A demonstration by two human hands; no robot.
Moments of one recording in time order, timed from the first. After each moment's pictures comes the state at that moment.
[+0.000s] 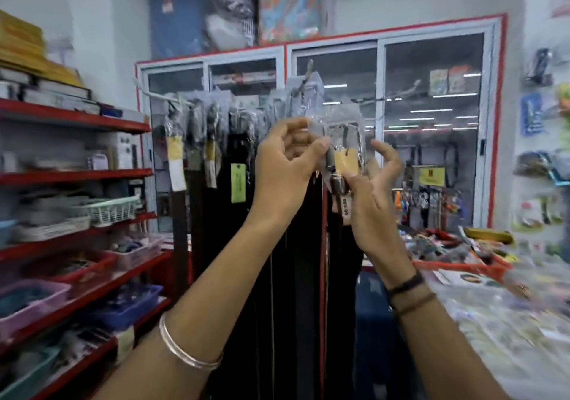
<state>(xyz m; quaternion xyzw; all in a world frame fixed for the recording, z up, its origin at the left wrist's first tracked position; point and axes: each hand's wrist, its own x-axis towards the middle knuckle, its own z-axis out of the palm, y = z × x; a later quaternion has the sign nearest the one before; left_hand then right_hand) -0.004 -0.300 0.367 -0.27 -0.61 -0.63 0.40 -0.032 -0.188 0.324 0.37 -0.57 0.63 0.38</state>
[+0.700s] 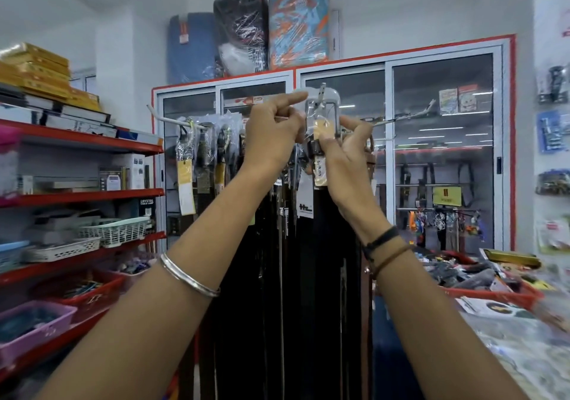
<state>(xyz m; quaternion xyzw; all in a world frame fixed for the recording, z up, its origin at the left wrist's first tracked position) -0.052 -0.335 0.441 -0.26 -0.65 -0.54 0.46 -0.059 -0.233 0.397 0.33 -0.59 0.63 0.38</state>
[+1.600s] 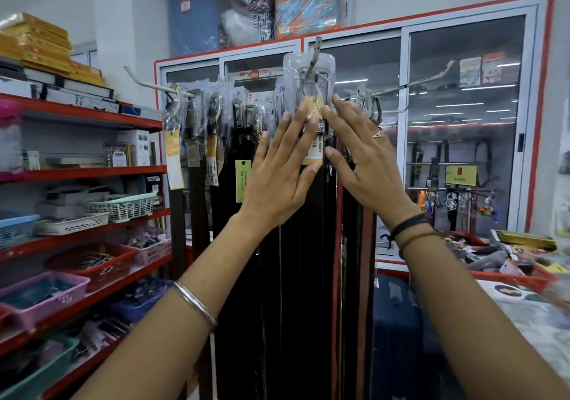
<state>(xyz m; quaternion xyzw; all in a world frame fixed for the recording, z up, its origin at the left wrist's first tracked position) -0.111 -0.348 0.344 -0.21 -0.79 -0.03 0.58 -0.142 -0.179 0.364 0.36 -0.71 0.17 0.58</state>
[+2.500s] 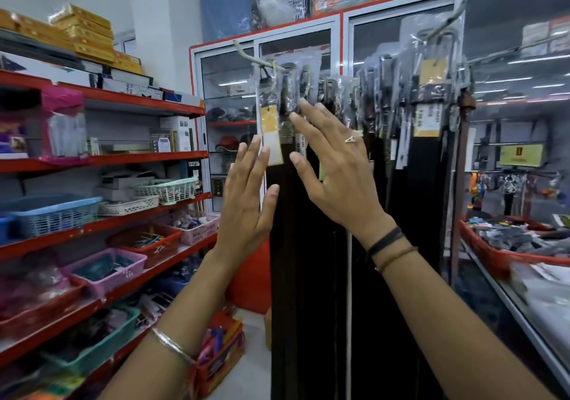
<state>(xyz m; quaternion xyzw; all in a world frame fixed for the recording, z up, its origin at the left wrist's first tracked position) -0.060 -0.522 0.268 -0.19 -0.77 -0.17 0.59 -0.071 -0.356 0.322 0.39 -0.67 0.22 0.59</state>
